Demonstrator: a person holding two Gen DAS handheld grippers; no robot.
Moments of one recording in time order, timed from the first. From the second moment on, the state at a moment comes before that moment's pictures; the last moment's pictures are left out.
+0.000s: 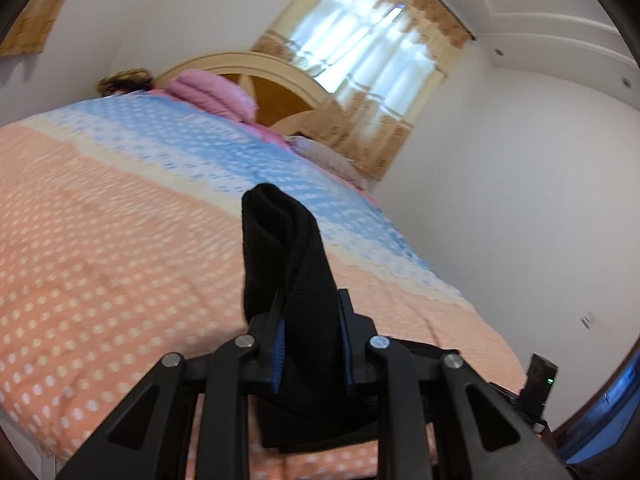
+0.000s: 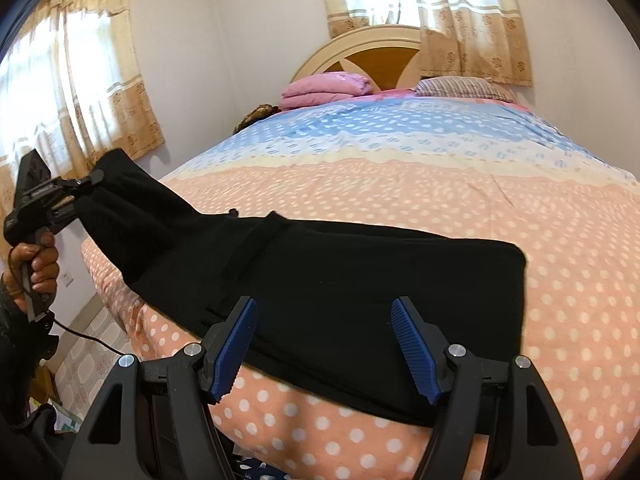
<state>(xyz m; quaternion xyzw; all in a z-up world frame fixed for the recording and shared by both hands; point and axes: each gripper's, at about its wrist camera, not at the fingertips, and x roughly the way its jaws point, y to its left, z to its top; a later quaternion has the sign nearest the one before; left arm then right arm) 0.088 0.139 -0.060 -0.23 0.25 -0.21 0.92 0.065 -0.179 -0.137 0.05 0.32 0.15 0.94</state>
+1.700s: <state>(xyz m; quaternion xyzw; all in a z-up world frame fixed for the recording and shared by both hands) 0.106 -0.210 -0.098 0.05 0.40 -0.36 0.84 0.044 -0.322 -0.151 0.19 0.29 -0.03 0.94</state>
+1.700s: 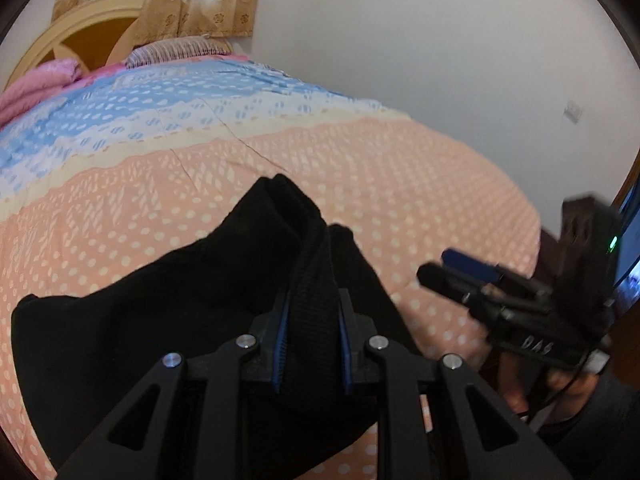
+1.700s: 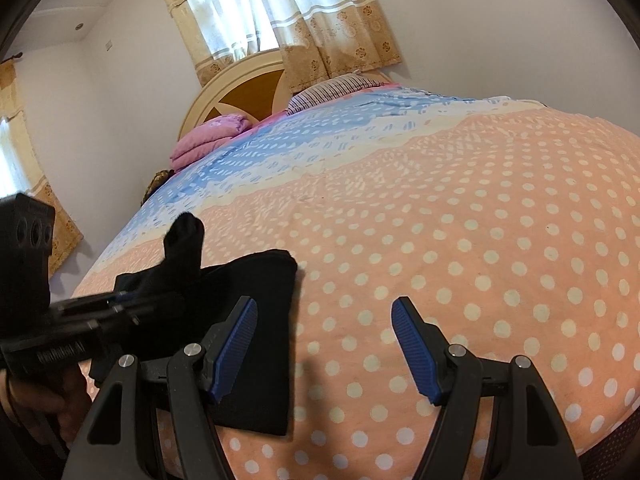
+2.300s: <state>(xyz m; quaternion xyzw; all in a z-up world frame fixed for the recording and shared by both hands) 0.070 -0.149 -0.082 0.04 0.30 -0.27 0.91 0.031 -0.307 -0.121 0.21 0.27 0.03 0.94</state>
